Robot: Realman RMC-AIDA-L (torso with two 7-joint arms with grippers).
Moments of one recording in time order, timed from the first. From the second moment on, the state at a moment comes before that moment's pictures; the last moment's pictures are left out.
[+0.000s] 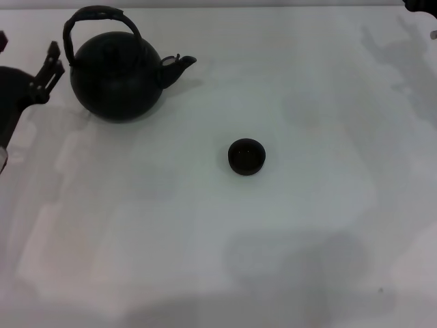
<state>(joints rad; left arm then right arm) -0.45 -2.08 0.37 -0.11 1.15 1.35 -0.11 0.57 2.03 -1.19 -0.19 -0.44 -0.94 0.42</state>
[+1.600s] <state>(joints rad) -0.58 -2.08 0.38 -0.10 1.17 1.09 -0.10 0.58 2.03 -1.20 -0.19 -0.44 -0.94 0.36</state>
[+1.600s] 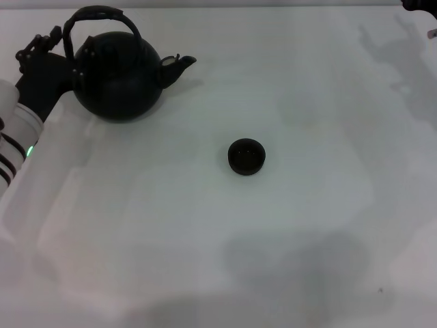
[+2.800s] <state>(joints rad) -0.65 -2.08 0.39 -0.05 1.25 1.29 -0.10 0.58 2.03 -1.20 -0.19 -0.43 -0.94 0.37</state>
